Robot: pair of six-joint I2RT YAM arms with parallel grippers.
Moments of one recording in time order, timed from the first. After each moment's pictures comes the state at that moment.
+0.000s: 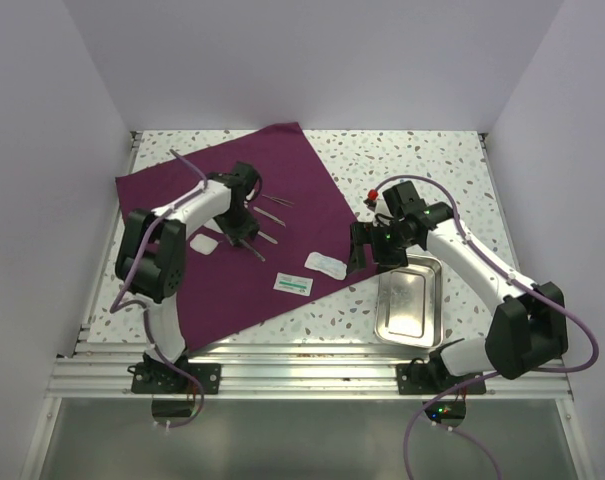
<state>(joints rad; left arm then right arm) -0.35 1.91 1.40 -0.87 -0.16 -1.03 0.39 1.40 1.09 -0.87 -0.36 0.31</state>
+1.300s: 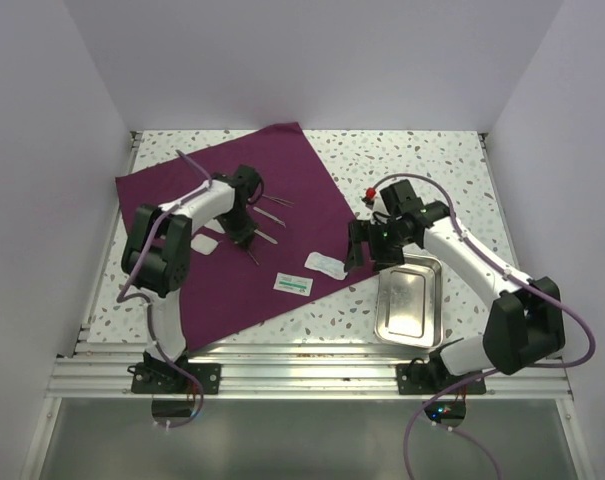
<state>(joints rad) -0.35 1.99 1.43 -0.90 -0.17 -0.99 0.40 1.42 1.09 -0.84 -0.35 0.33</state>
